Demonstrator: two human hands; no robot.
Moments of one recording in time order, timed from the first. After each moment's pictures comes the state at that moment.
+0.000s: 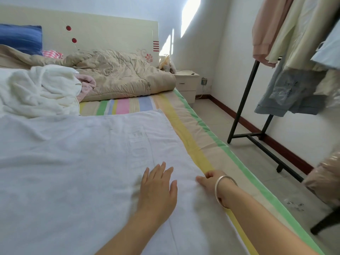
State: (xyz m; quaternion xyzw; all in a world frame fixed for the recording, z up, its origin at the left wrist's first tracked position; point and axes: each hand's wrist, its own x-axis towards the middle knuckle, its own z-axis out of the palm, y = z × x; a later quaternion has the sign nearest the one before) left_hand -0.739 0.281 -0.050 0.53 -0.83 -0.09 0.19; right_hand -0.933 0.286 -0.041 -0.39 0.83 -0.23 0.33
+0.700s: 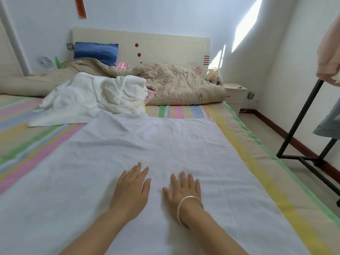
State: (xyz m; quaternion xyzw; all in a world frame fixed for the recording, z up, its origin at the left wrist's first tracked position) left_hand -0.506 0.327 -0.039 0.65 -0.73 -0.06 0.22; right_hand -0.677 0.319 -0.048 -0.71 0.69 0.02 0.11
